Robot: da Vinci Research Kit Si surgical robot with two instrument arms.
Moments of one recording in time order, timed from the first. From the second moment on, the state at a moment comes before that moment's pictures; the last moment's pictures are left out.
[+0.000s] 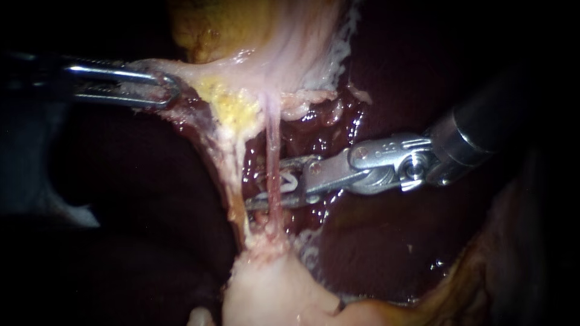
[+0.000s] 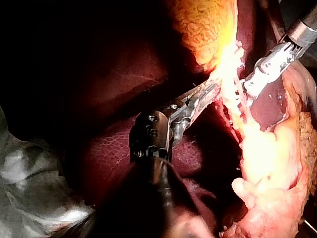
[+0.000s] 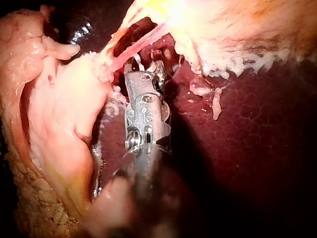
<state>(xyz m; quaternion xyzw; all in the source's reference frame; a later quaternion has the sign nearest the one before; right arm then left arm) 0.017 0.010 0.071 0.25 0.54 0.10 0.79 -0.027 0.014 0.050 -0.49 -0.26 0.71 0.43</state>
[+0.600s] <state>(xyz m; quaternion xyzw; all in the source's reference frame) 0.017 0.010 0.071 0.25 0.56 0.11 0.79 -0.027 0.014 0.050 -0.49 -0.26 0.71 0.43</state>
